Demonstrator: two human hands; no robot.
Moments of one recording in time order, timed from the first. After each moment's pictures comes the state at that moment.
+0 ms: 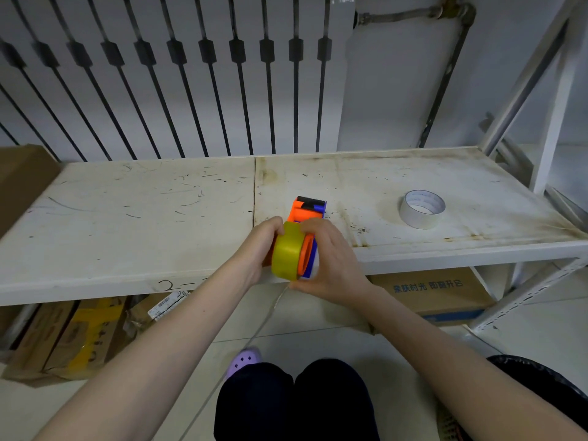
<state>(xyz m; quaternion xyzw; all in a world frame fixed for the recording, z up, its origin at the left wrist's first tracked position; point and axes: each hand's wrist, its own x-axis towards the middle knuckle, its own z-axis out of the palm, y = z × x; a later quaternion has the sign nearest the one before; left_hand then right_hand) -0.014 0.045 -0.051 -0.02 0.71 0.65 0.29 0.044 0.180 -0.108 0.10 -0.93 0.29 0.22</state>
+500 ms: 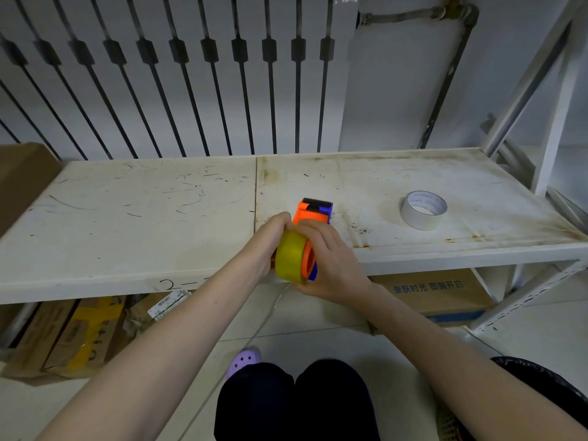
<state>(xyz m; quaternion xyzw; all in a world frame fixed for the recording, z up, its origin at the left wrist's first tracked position) -0.012 0.054 -0.040 -0.05 0.71 0.62 0.32 0.040 0.180 -0.112 0.15 -0.93 0.23 0.23</state>
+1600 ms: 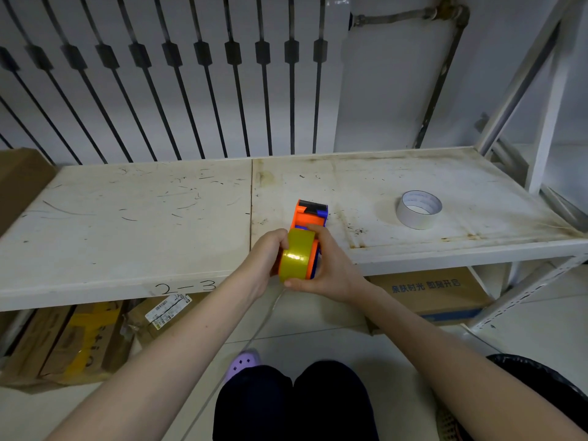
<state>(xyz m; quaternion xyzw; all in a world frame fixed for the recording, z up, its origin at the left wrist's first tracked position) -0.003 0.052 -0.059 -0.03 0.68 0.66 0.31 0.042 0.185 -0.116 0.03 -0.88 0.47 0.08</state>
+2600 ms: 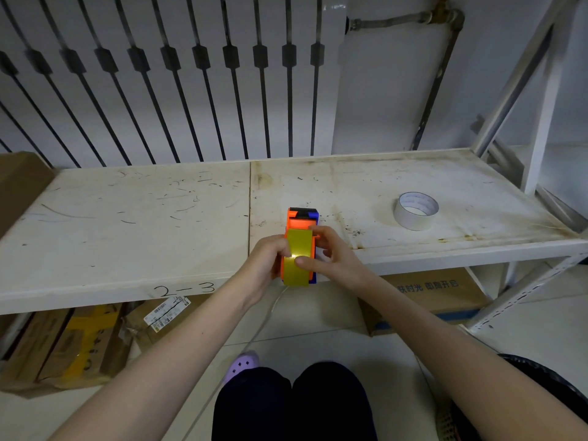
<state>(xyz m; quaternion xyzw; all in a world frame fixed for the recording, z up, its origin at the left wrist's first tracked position) -0.004 0.048 -0.068 0.03 0.68 0.67 0.30 0.041 0.197 -0.103 -0.03 -0.82 0.58 0.02</state>
